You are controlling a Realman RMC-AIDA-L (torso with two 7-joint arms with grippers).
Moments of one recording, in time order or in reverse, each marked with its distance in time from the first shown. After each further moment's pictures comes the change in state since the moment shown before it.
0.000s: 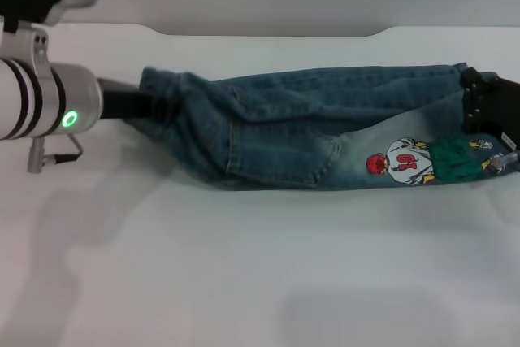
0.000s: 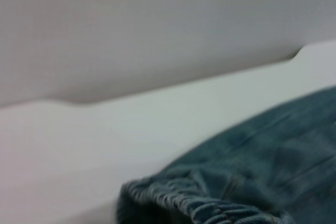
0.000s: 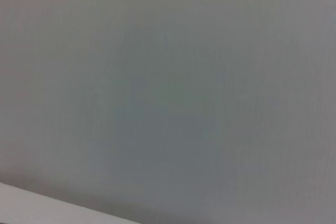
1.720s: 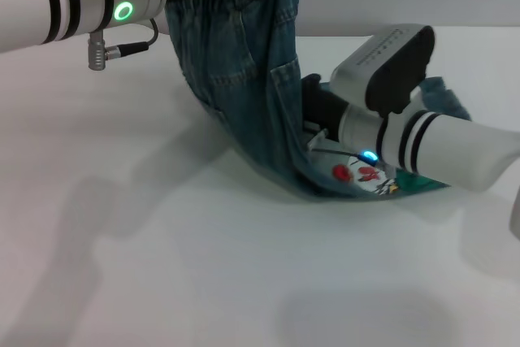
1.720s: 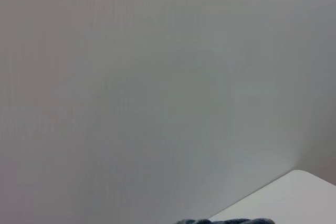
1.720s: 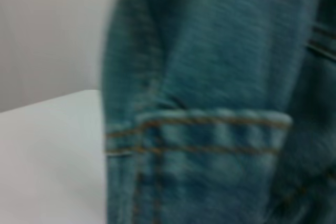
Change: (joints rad) left arm -0.058 -0.002 0.009 -0.197 -0.296 0.187 0.216; right arm 0.298 0.000 -0.715 -0.228 0.057 -0.471 0.542
